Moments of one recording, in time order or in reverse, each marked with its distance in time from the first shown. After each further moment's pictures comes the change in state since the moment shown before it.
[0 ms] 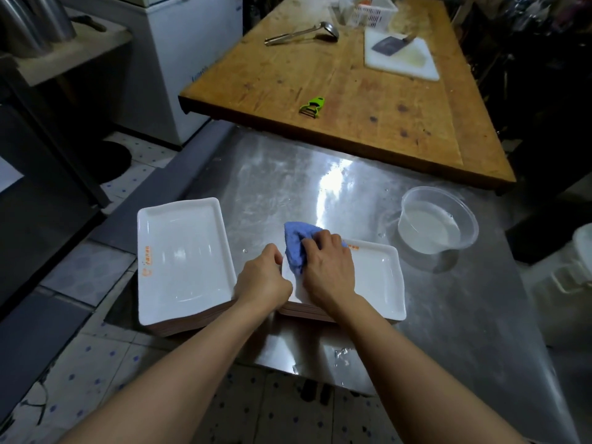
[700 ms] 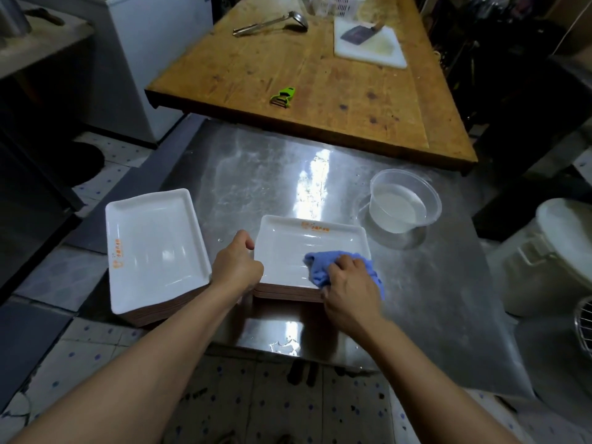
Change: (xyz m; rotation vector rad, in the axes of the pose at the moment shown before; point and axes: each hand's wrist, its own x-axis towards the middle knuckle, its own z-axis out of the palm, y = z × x) left_hand 0.000 0.000 0.006 -0.047 0.026 -0.007; right_hand -0.083 0.053 -0.033 -0.058 -0.195 0.130
